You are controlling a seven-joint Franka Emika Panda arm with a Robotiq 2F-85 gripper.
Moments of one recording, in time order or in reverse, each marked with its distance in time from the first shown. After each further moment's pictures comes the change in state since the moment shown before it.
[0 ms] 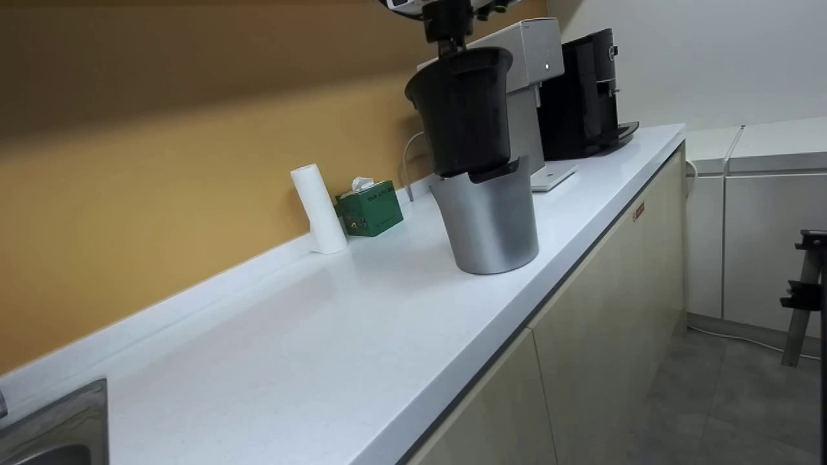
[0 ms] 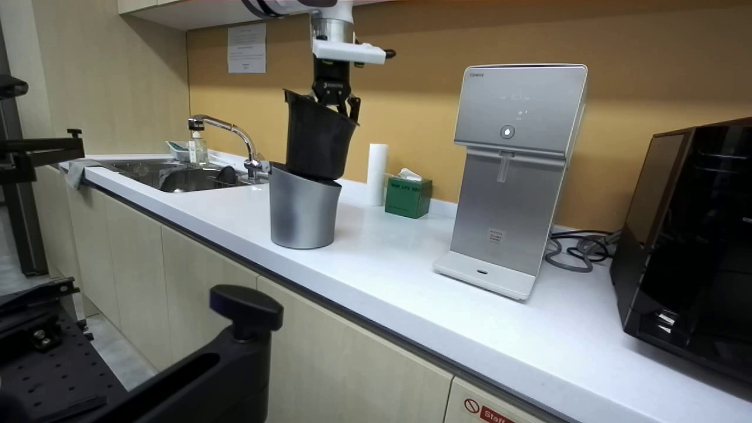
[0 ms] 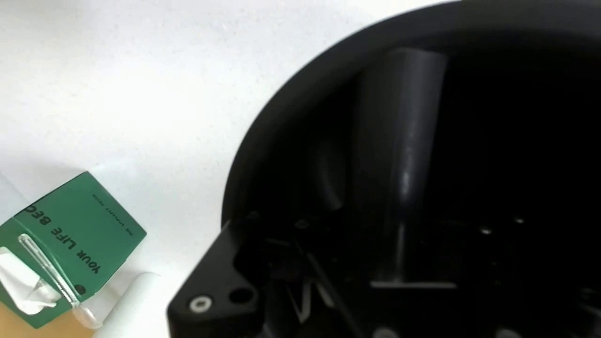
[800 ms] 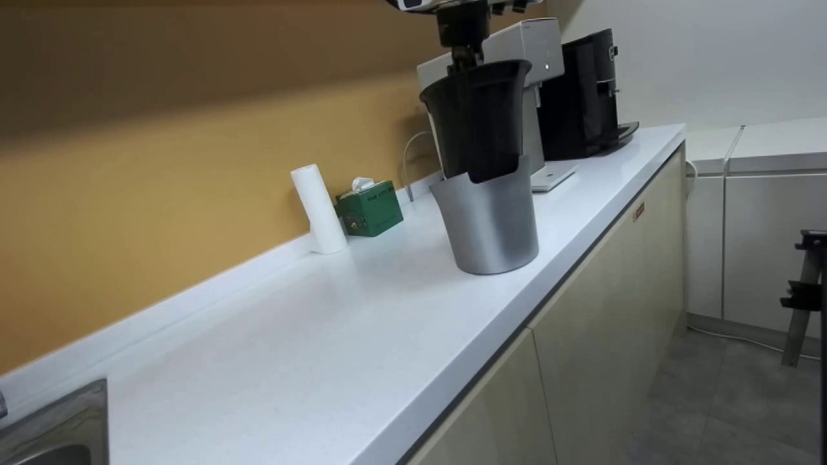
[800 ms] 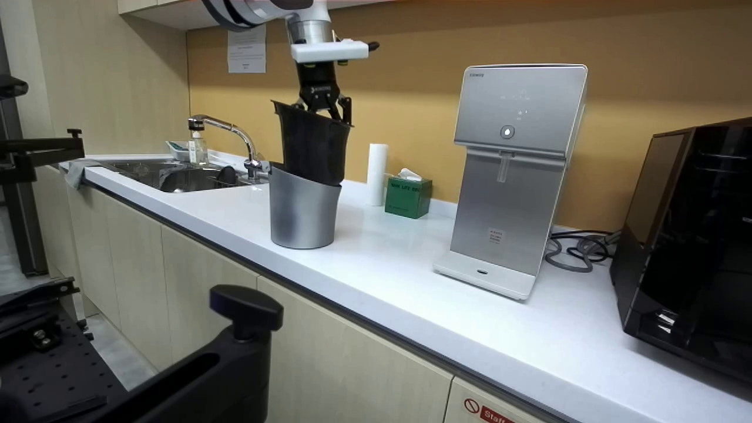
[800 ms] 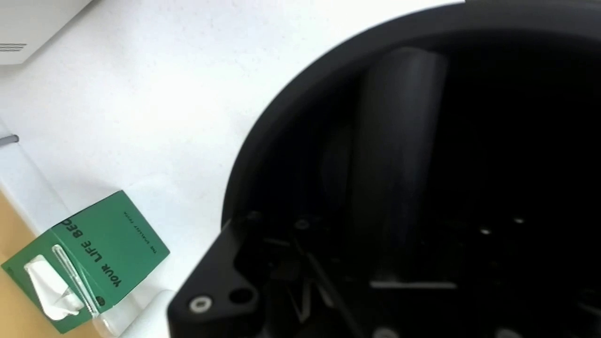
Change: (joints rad) arm 0.034 -0.116 -0.005 -0.200 -0.180 0.173 0.133
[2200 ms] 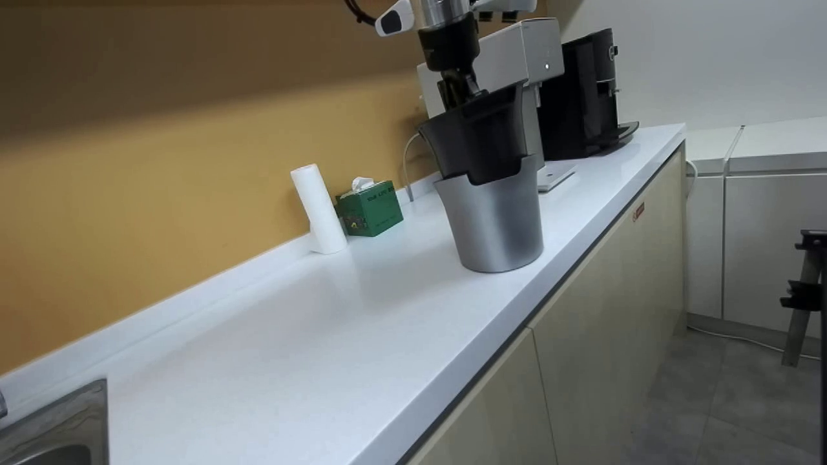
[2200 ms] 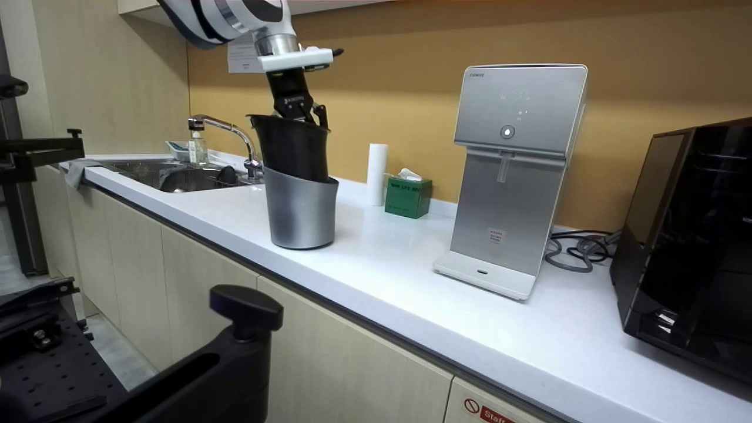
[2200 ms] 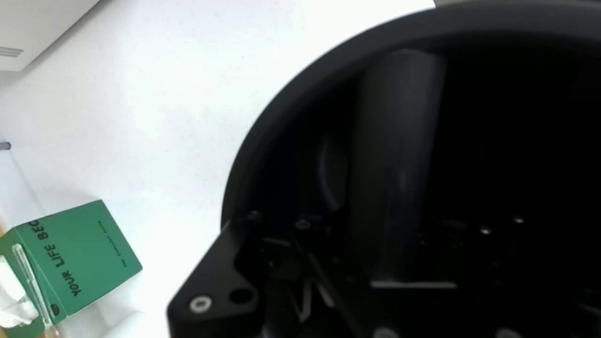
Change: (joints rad) arm 0.074 -0.003 0.061 -0.059 -0.228 -0.024 0.280
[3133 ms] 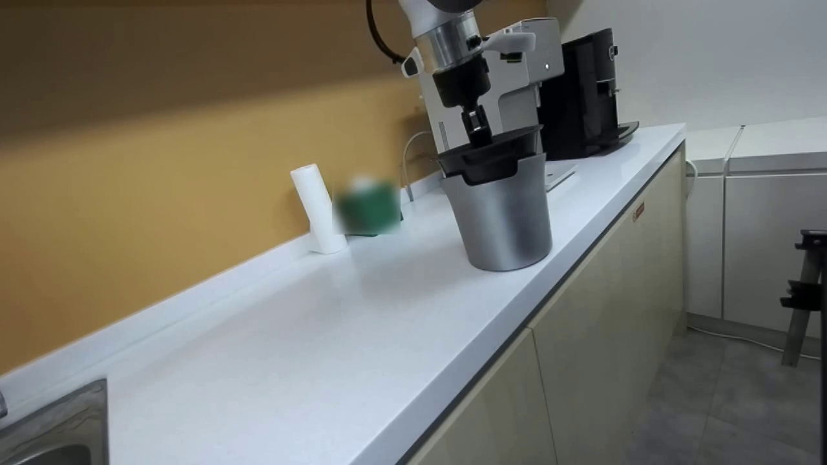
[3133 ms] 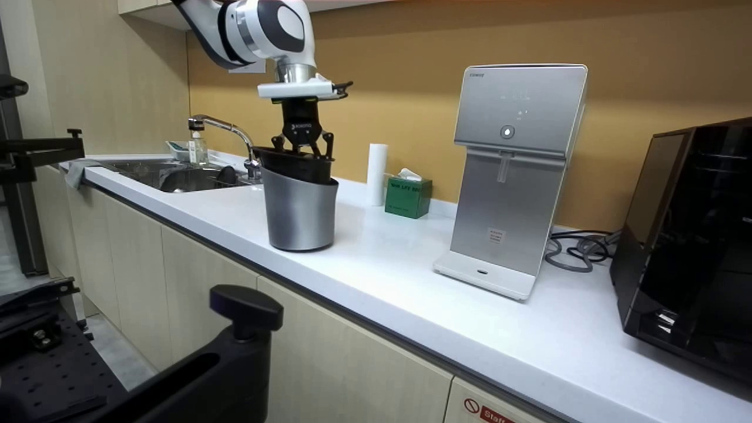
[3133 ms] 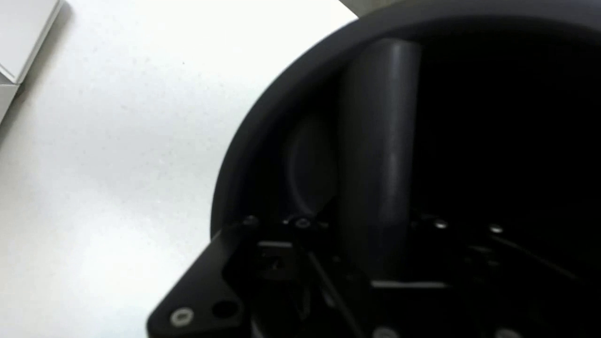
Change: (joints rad) arm -0.025 0.134 -0.029 0.064 0.124 -0.080 0.241
